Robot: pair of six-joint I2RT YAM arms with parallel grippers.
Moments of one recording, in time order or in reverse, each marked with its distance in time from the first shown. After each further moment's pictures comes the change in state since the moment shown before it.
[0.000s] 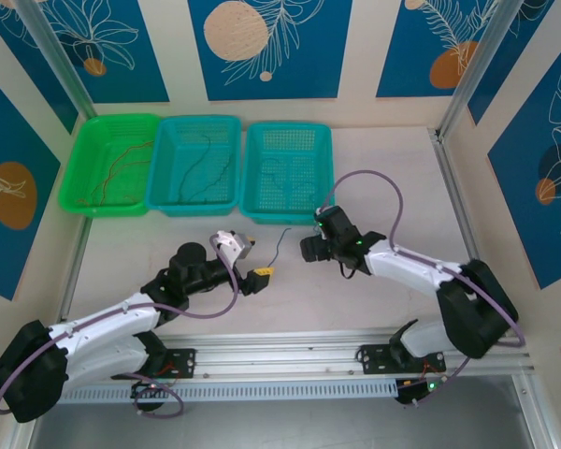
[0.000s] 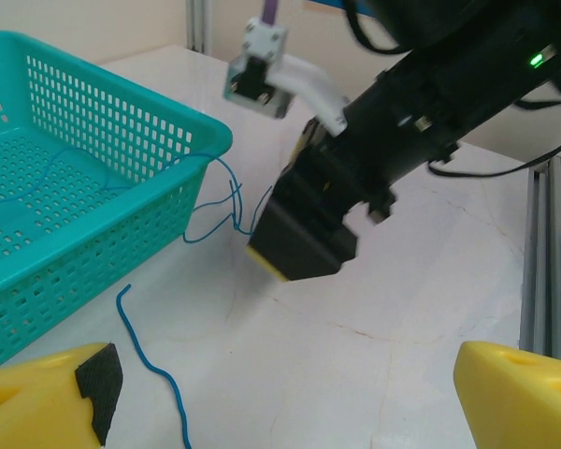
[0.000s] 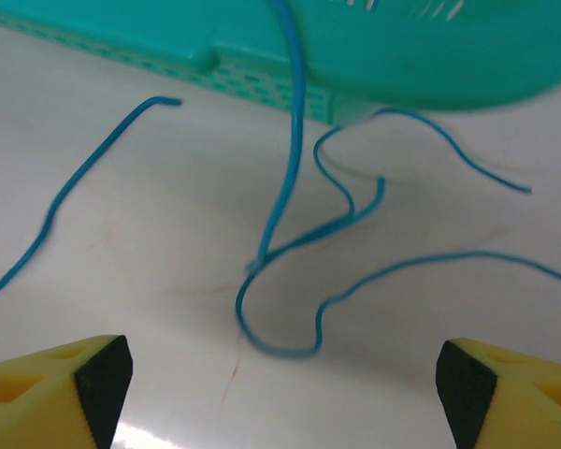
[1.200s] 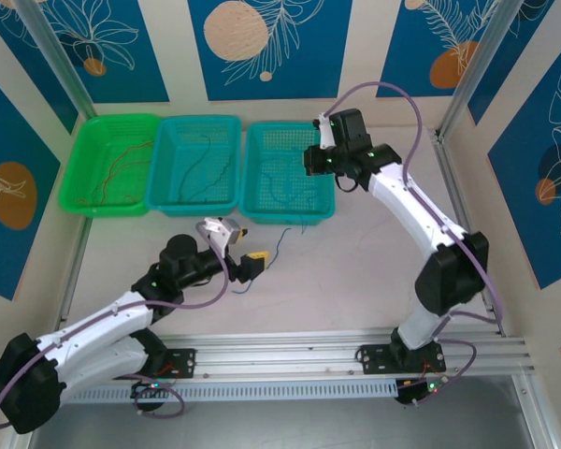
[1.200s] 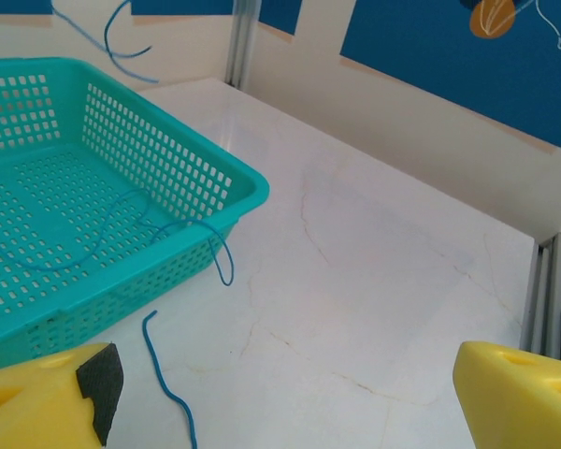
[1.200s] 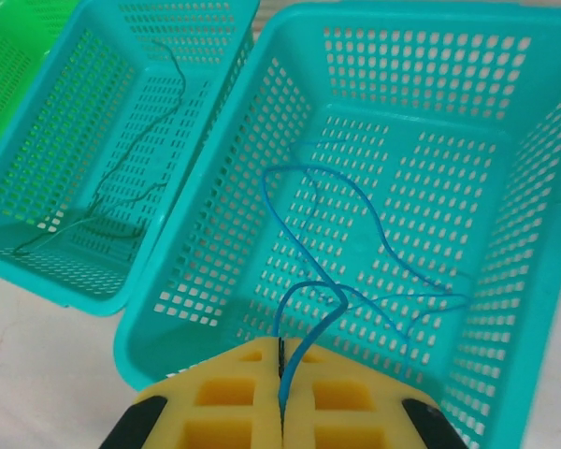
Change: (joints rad) left arm 0.057 -0.067 0.071 -0.079 -0.024 -0.134; right arm -0.222 0.282 0.892 -0.372 -0.365 -0.020
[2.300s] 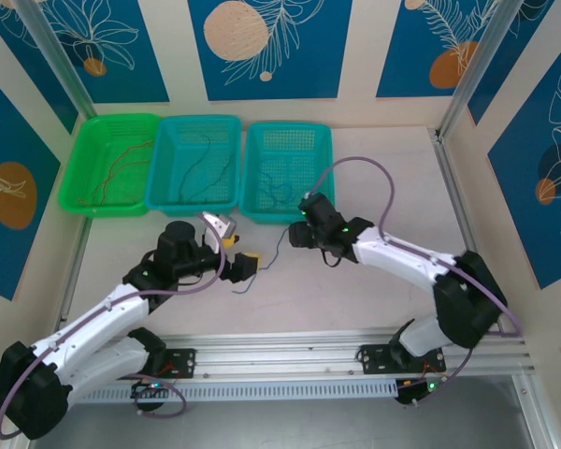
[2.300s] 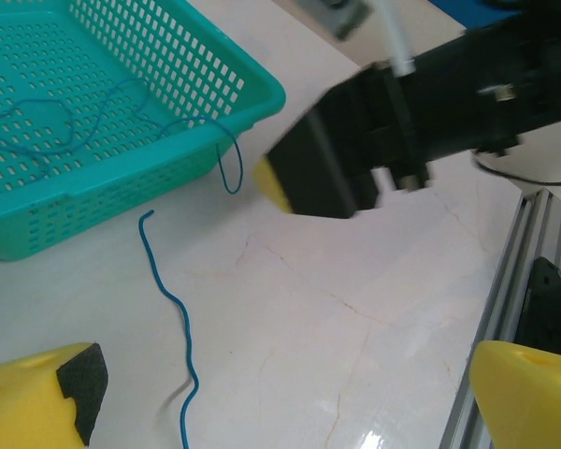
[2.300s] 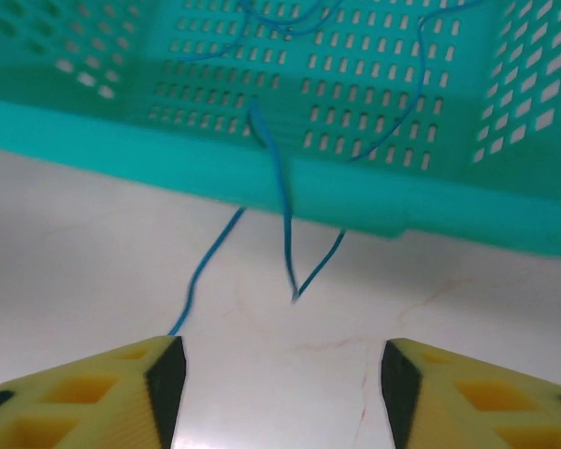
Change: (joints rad) left arm 0.115 0.008 0.110 -0.338 0.163 -0.022; right arm 0.299 -0.209 -0.683 0.270 0.370 0.238
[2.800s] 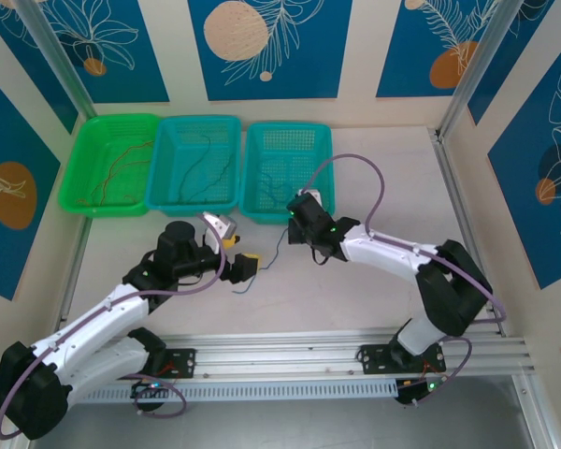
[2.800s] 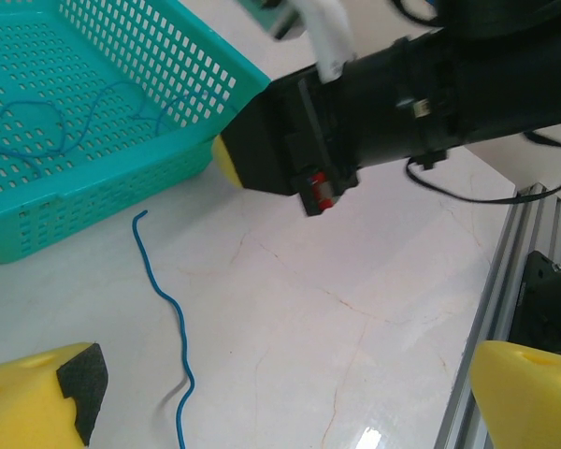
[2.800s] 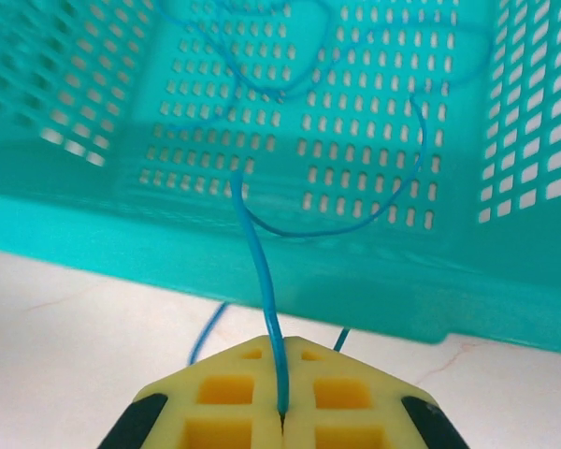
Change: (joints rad) left arm 0.000 0.000 0.000 0.001 0.011 0.009; right arm 0.039 0.041 0.024 0.087 0.103 0.026
